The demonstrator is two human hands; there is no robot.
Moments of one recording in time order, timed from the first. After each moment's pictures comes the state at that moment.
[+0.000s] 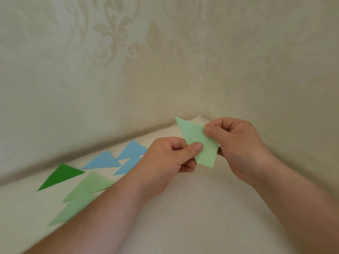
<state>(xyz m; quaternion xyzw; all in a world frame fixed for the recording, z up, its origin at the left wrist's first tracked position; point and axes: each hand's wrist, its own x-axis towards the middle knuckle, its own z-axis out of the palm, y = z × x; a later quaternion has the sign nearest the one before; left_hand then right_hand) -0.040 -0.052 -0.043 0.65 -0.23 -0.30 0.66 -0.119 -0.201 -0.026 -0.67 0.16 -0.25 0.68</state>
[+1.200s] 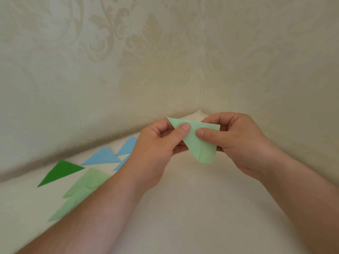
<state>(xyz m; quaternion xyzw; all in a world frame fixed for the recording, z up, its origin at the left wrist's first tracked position) -0.035 -0.046 -0.040 0.59 -0.26 -0.22 0.73 -0.127 -0.204 -0.022 -0.70 0.12 -0.20 0.68</state>
